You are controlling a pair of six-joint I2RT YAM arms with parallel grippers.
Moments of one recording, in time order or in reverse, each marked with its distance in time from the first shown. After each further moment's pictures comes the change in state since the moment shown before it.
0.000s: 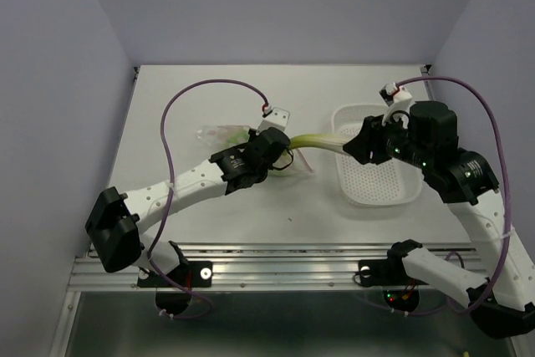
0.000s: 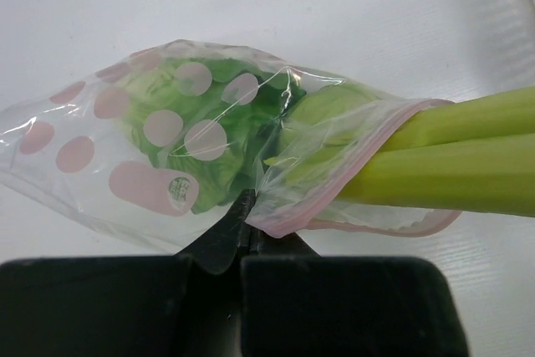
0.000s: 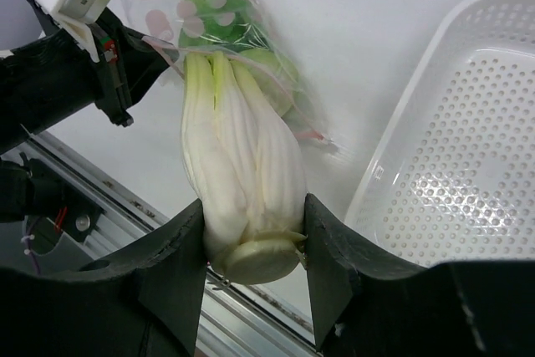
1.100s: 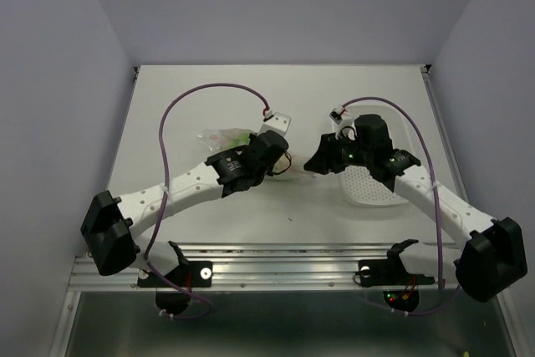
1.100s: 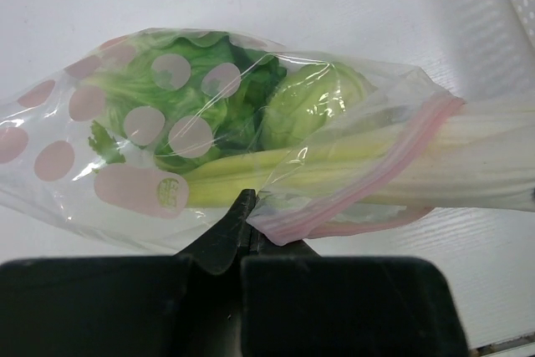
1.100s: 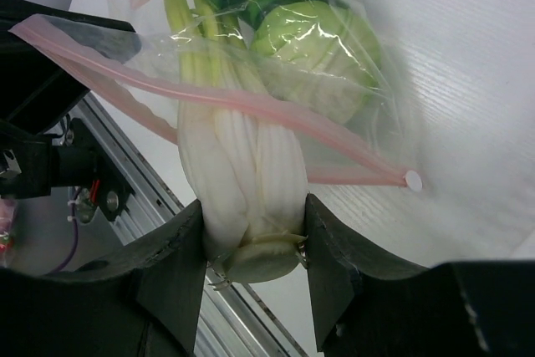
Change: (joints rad) left arm -0.013 -0.050 -0.015 -0.058 0.094 -0.014; right arm 0.031 0.235 -0.457 0.604 -0.278 0.142
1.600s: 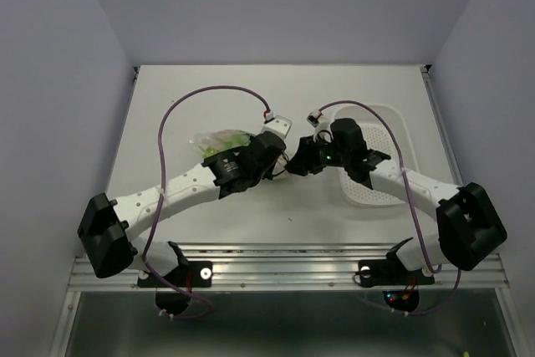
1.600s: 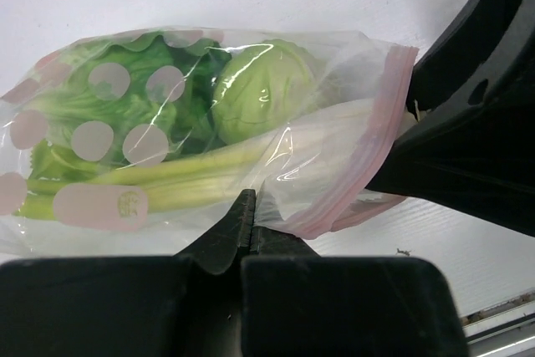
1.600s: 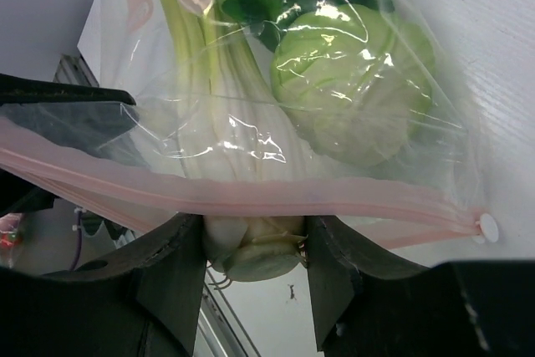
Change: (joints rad) left arm 0.004 -0.010 -0.003 -0.016 0.080 0.017; right arm 0.099 0.230 -0.026 0.312 -0.014 0.072
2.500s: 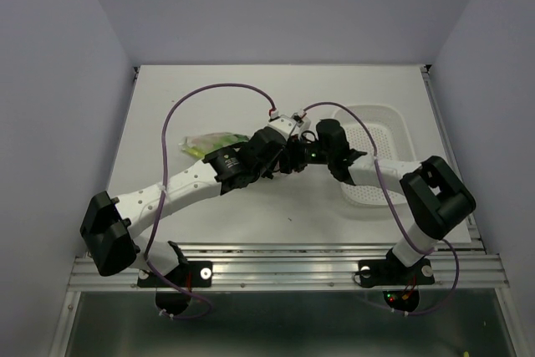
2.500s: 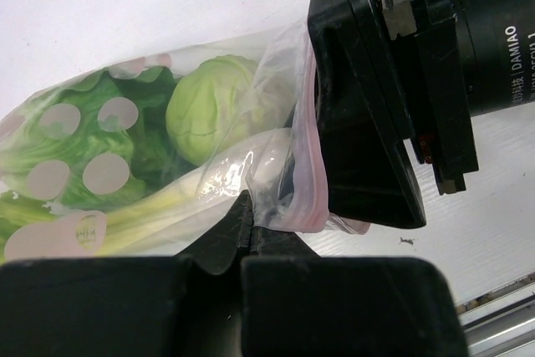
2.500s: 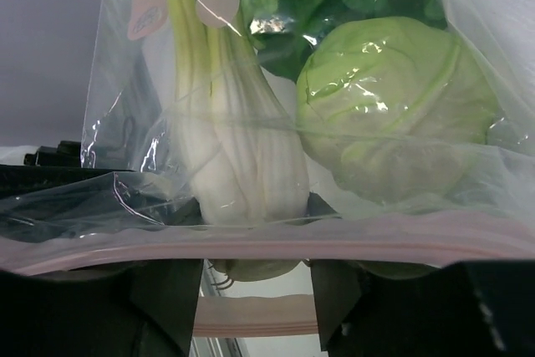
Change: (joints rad) left arm 0.010 0.021 0.034 -0.016 0.071 0.069; right arm 0.042 0.236 0.021 0.348 -0.148 0.130
